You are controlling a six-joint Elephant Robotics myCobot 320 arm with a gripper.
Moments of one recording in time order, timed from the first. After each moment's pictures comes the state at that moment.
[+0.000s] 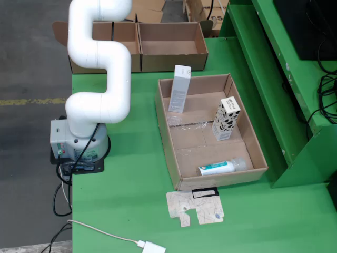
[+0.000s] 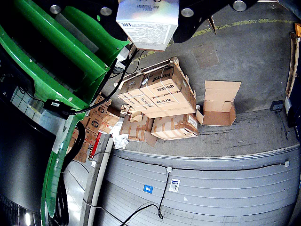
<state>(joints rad) 1.42 -1.01 -0.03 0.50 0.96 0.11</state>
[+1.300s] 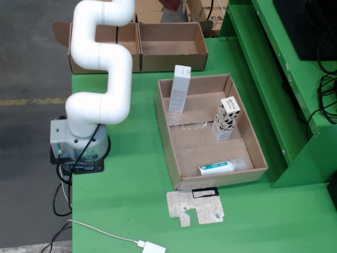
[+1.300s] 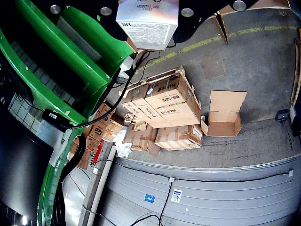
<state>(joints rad) 1.38 -1.09 -0.03 0.50 0.96 0.10</state>
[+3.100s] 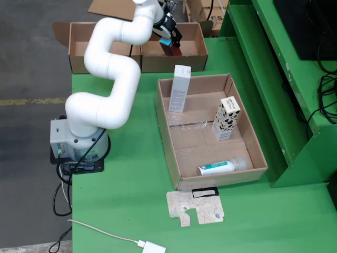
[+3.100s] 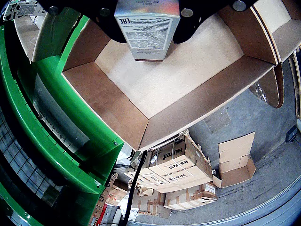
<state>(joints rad) 1.20 -1.38 0.01 0.24 1.21 0.30</state>
